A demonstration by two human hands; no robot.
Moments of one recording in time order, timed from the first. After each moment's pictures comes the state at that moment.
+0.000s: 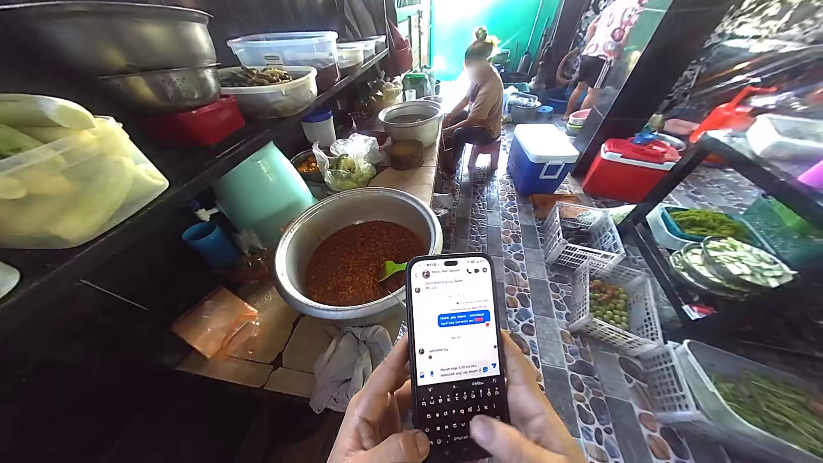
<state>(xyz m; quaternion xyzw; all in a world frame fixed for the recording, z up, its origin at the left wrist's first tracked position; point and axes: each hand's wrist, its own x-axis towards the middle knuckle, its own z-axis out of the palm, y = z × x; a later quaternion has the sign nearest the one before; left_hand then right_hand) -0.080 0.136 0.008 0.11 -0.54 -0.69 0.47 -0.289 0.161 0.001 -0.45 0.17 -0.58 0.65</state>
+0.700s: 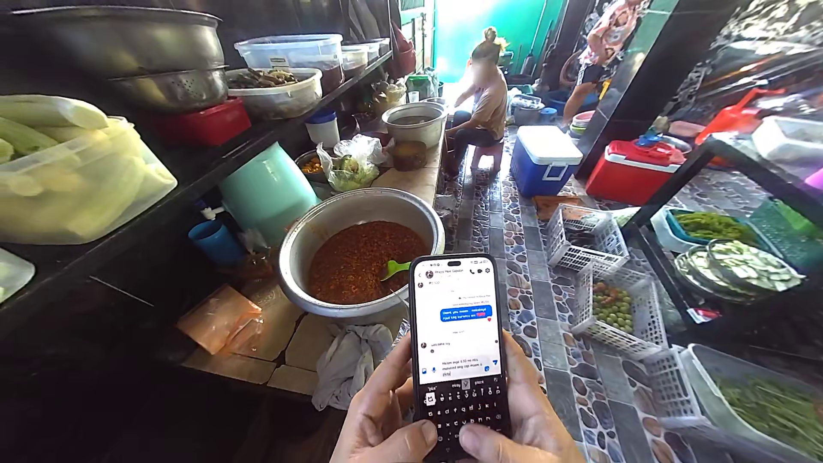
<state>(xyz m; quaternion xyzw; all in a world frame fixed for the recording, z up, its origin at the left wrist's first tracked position) -0.084 0.141 0.011 0.15 -0.54 -0.67 0.48 -0.285 0.164 0.004 -0.46 0.20 -0.59 0.63</state>
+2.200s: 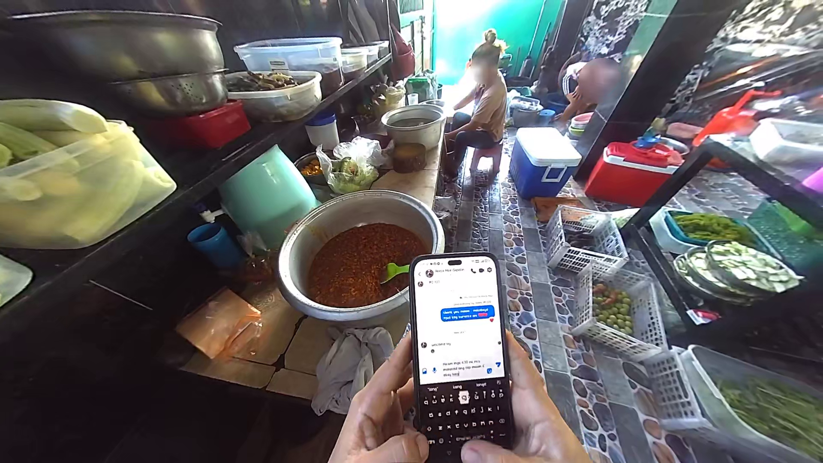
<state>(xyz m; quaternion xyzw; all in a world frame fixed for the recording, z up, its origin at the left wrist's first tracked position) -0.080 0.135 0.012 0.12 -0.56 -0.68 0.46 -0.292 0.158 0.002 -0.50 0.17 -0.57 0.63</state>
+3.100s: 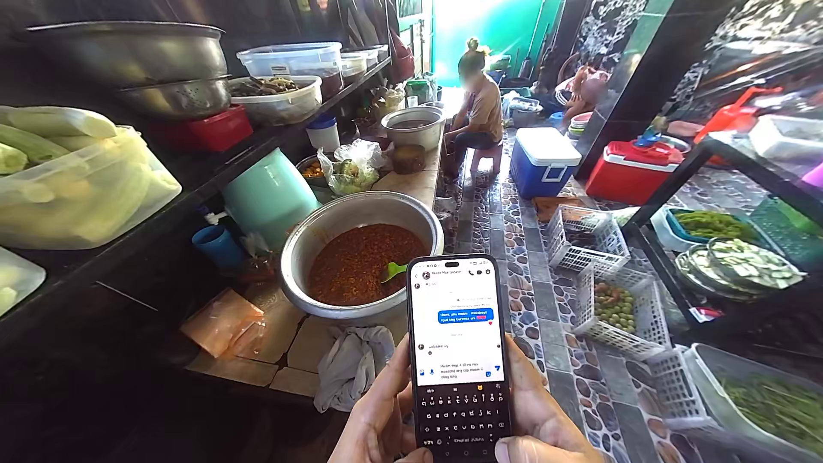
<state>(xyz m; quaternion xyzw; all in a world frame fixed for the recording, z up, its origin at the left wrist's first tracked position) -0.077 0.145 0.019 0.13 -0.61 -0.67 0.41 -0.304 0.165 -0.004 -0.45 0.09 -0.54 0.71</state>
